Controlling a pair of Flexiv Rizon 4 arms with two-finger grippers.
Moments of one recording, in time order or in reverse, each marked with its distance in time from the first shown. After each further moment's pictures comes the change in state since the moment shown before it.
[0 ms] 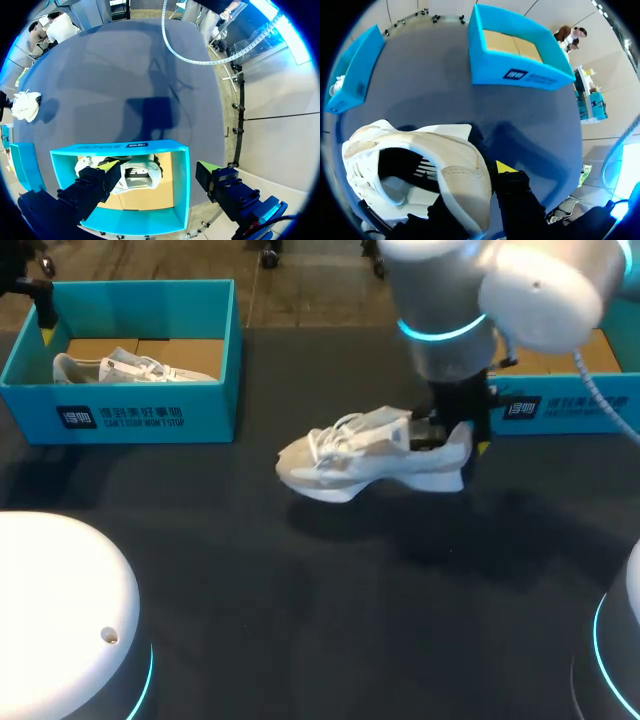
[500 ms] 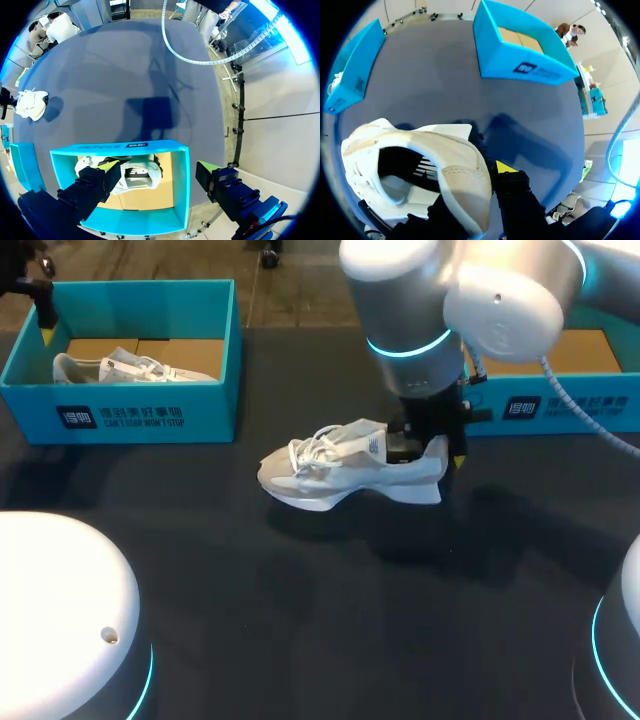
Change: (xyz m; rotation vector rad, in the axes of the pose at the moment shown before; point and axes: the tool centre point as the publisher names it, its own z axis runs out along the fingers) left arm 0.000 0.000 0.000 0.000 0.000 0.000; right arm 0.028 -0.015 0.006 0.027 -0.013 0.013
